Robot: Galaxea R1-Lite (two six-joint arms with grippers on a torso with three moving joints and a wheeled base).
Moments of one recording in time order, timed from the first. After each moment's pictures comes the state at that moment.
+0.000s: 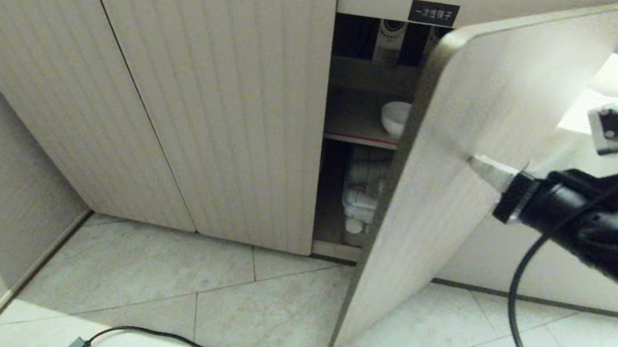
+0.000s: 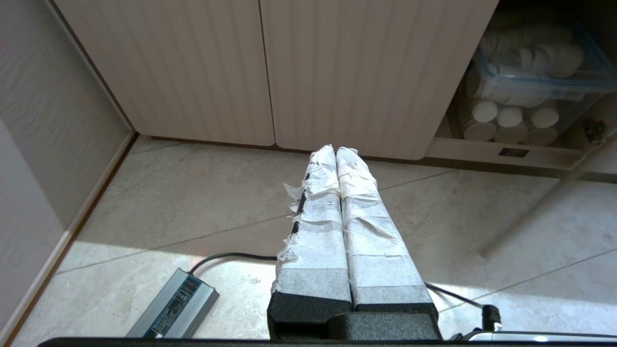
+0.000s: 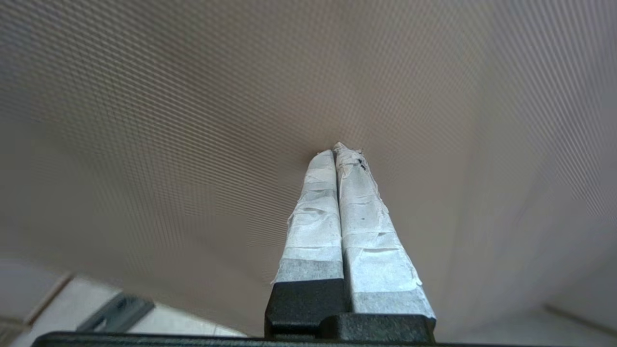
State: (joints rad) left arm 0.00 0.00 0.00 0.00 0.00 -0.03; right arm 0.44 1.48 -0.74 -0.78 0.02 0.18
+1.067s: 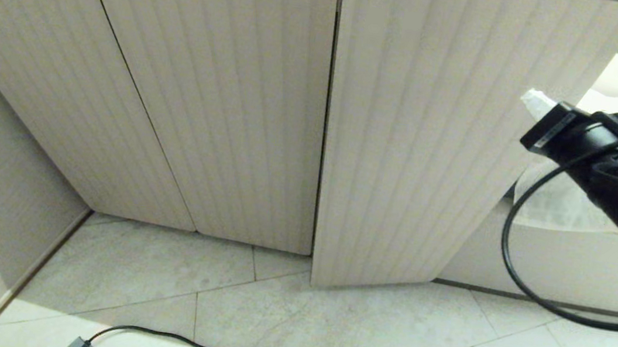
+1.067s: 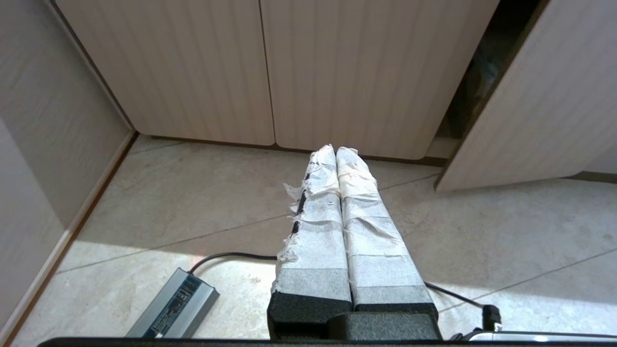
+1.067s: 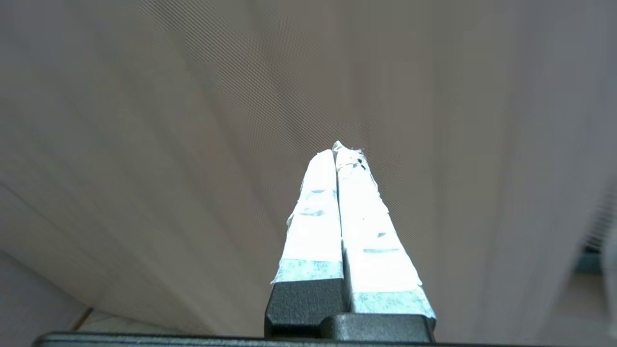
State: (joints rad) left arm 0.00 0.00 0.00 0.00 0.00 -0.03; right arm 0.36 1.51 -0.82 -1.00 -0.18 0.18
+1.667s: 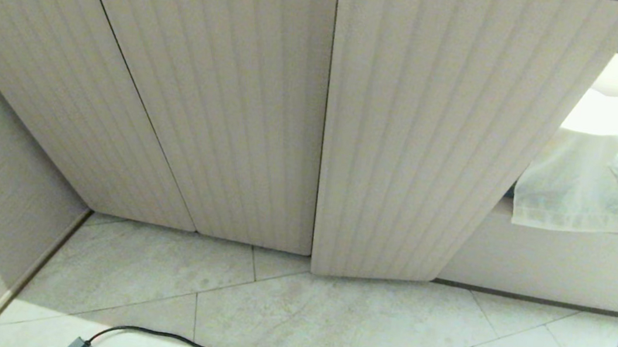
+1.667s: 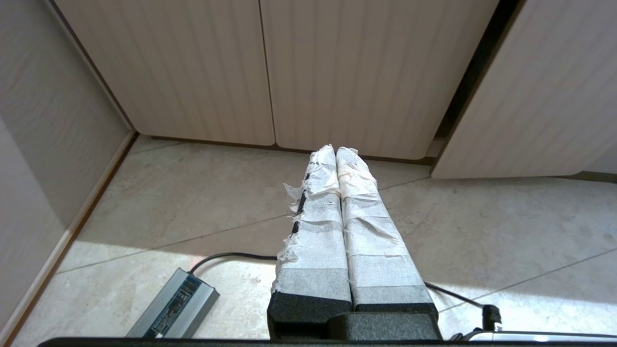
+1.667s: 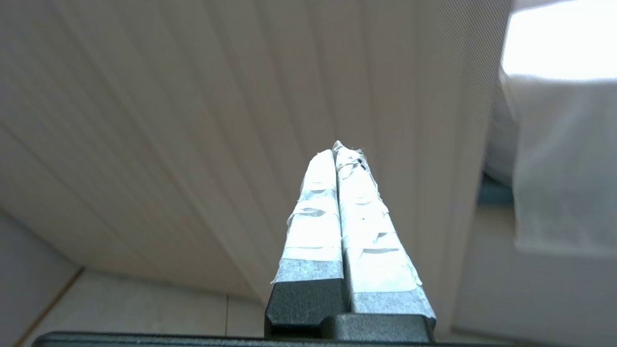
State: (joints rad) left arm 0.00 0.00 0.00 0.00 0.00 -0.03; right arm 0.35 1.13 -0.46 -0.93 -0.18 0.14
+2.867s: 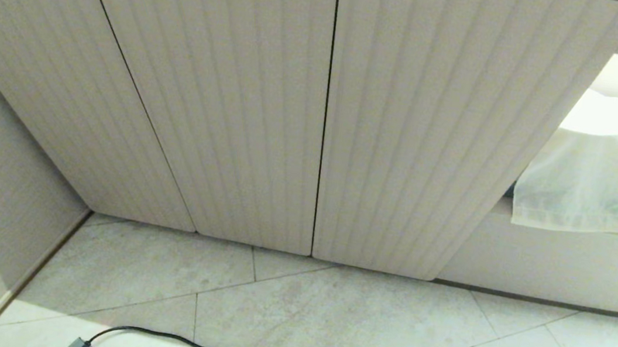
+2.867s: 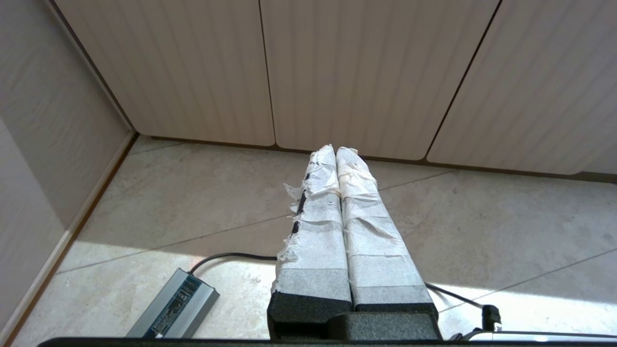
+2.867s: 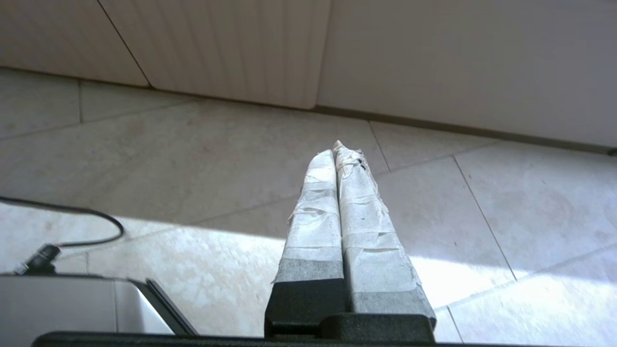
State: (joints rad) left arm 0.00 0.00 0.00 0.00 0.00 -0.03; right arm 0.13 0.43 0.00 -0.23 -0.17 -0.05
